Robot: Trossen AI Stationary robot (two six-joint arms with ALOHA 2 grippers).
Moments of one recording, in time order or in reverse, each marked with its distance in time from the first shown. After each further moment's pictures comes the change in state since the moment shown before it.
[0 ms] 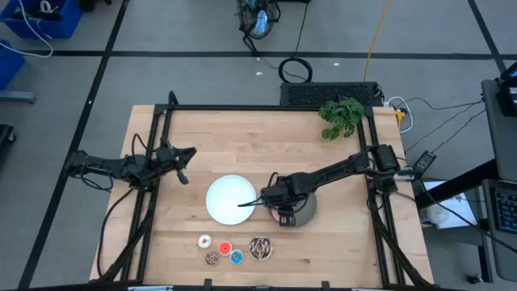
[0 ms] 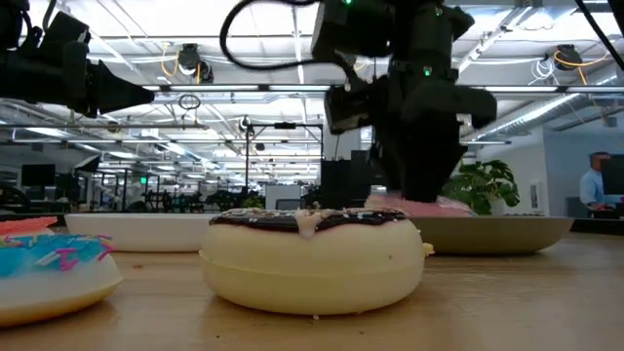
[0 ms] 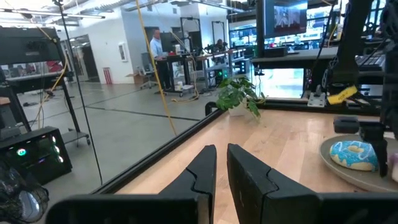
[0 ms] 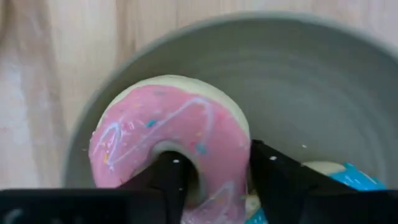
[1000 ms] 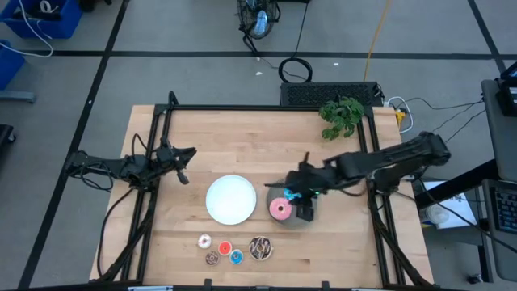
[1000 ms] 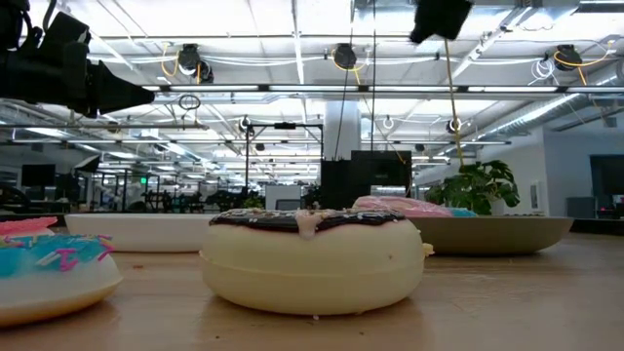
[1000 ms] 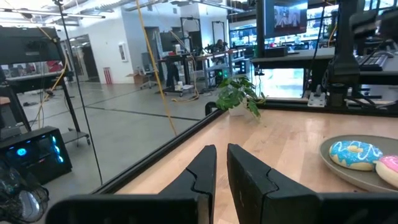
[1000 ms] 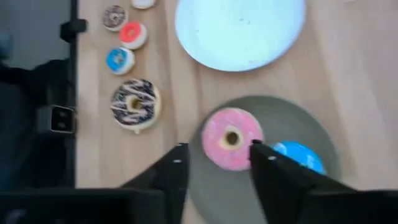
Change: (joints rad) left arm 0.000 0.000 0.000 -0.002 -0.001 -0.003; right arm 0.087 -0.498 0.001 -0.082 0.113 0.233
